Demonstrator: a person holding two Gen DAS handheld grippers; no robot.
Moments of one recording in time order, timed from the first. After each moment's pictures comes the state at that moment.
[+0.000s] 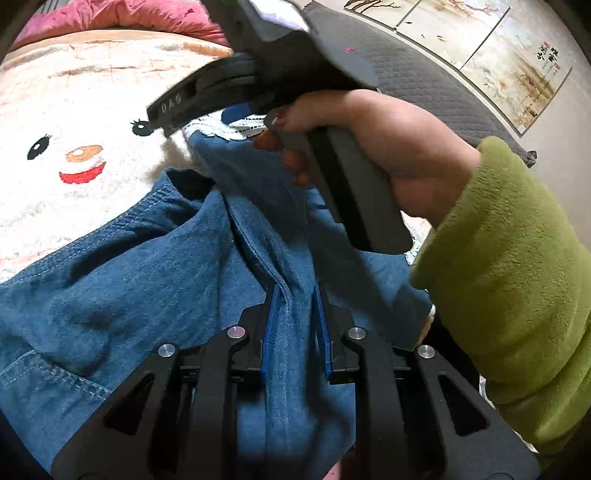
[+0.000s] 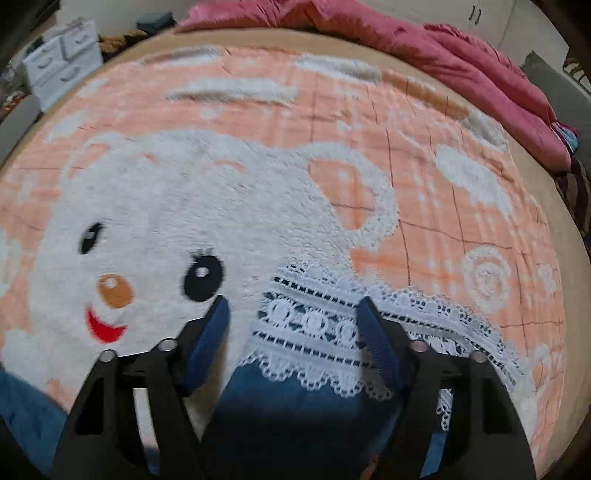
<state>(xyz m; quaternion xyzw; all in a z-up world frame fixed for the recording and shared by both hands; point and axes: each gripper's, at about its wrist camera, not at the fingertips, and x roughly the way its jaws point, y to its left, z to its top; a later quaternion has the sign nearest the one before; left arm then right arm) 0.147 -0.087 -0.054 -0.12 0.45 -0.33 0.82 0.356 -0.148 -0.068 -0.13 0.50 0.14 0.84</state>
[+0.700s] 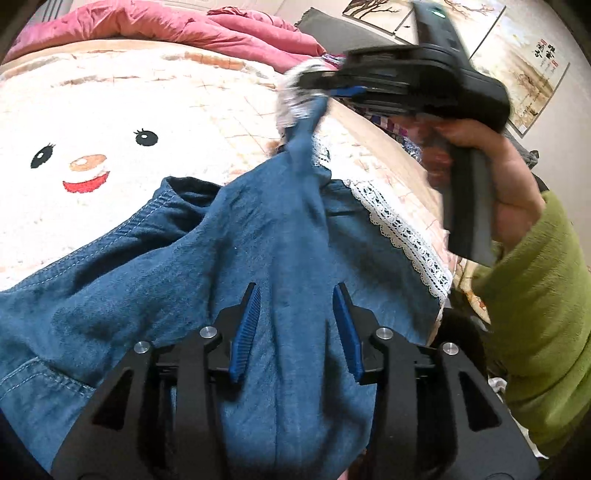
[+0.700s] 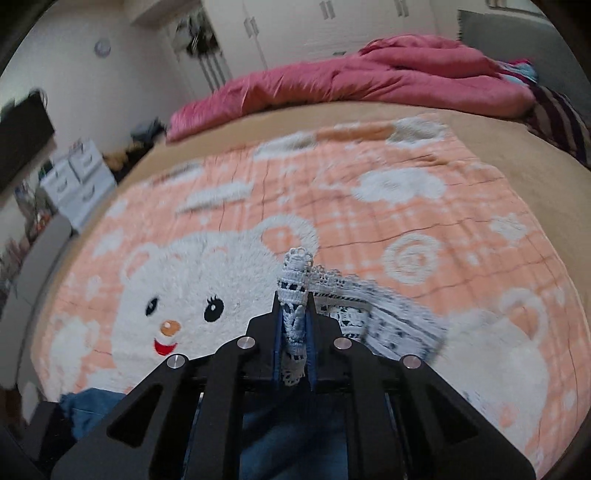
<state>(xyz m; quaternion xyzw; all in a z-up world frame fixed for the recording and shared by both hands) 0.136 -0.079 -0.047 -0.11 0.43 -0.32 0.84 0.287 -0.282 0.023 0.09 0.39 0.16 0.90</state>
